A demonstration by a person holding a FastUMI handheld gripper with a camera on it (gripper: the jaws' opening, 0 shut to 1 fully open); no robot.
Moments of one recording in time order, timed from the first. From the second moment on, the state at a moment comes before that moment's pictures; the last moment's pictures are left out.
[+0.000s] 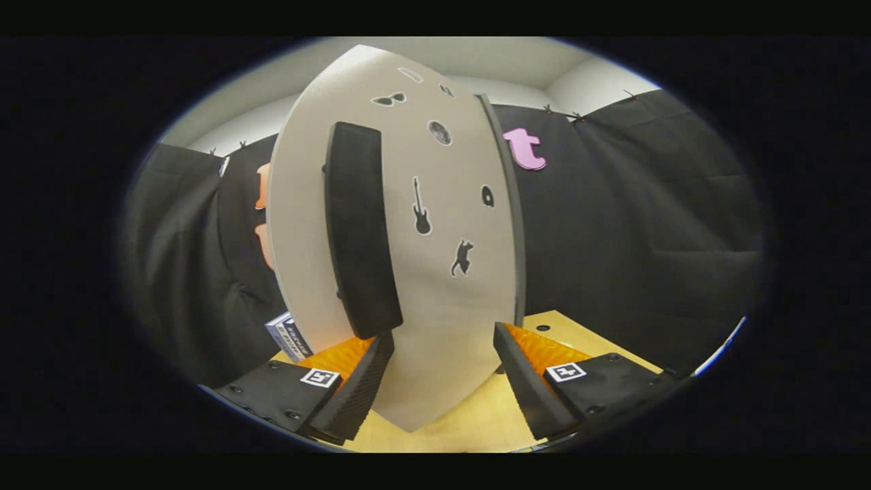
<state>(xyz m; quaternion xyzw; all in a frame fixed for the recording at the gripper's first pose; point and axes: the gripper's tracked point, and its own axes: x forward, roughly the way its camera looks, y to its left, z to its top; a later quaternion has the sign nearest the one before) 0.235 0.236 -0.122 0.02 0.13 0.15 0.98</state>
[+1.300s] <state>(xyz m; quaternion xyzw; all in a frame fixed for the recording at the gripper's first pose) 0.316 0.328 -0.112 -0.01 0.15 0.15 0.98</state>
